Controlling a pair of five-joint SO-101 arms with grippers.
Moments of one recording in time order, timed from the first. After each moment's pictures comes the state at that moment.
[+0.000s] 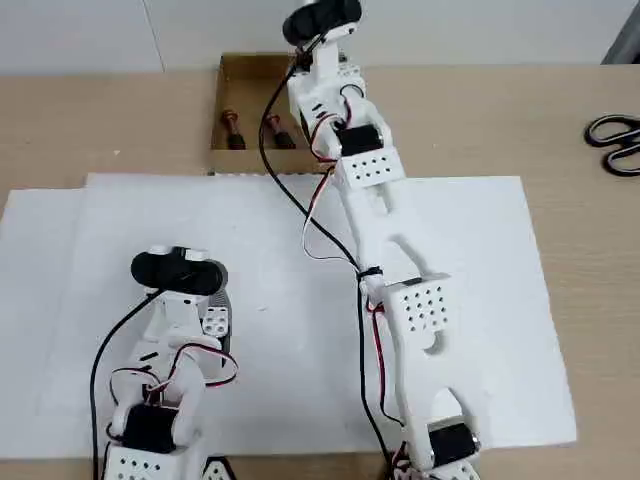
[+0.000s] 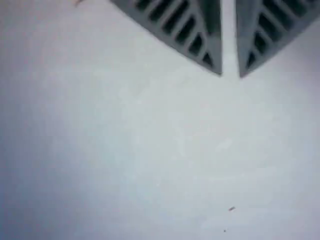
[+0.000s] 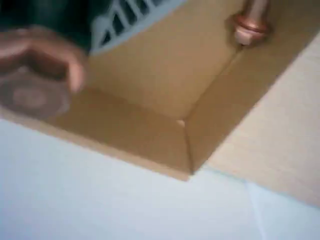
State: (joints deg) left arm 4.5 -103.0 96.5 51.8 4.1; right arm -20.0 59.3 -64.2 31.1 -2.4
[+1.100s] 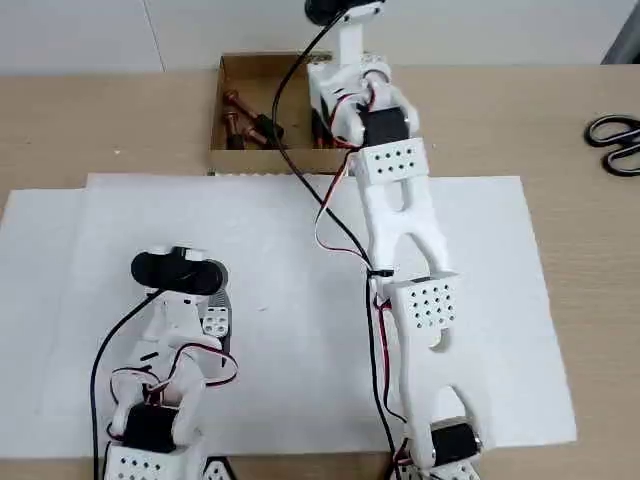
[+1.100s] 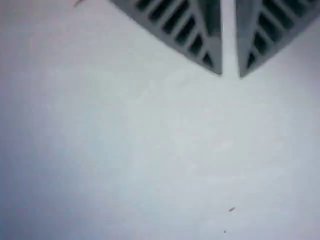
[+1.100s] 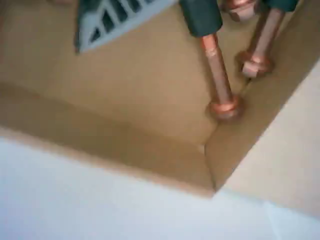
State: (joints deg) left arm 4.5 -103.0 96.5 51.8 4.1; right arm -17.2 60.0 -84.0 56.6 -2.4
